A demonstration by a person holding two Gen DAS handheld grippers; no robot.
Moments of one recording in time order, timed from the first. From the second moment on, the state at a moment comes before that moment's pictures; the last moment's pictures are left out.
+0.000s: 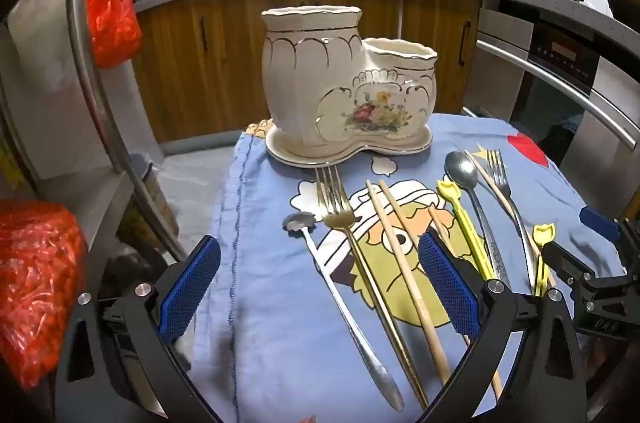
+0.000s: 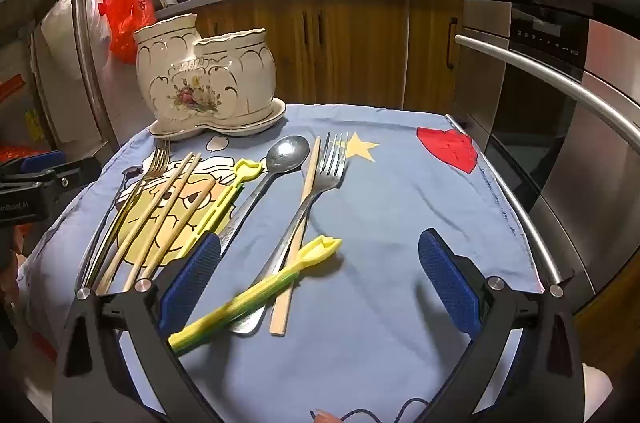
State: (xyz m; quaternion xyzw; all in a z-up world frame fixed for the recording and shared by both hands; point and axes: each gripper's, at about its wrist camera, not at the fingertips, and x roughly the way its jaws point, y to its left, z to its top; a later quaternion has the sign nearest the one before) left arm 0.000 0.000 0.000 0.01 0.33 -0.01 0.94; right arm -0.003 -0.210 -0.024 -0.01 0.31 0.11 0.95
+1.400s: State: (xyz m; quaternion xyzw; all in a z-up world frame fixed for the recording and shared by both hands) left arm 0.001 0.001 0.000 0.01 0.33 -0.01 0.94; right arm -0.002 -0.208 -0.026 -0.01 0.31 0.11 0.94
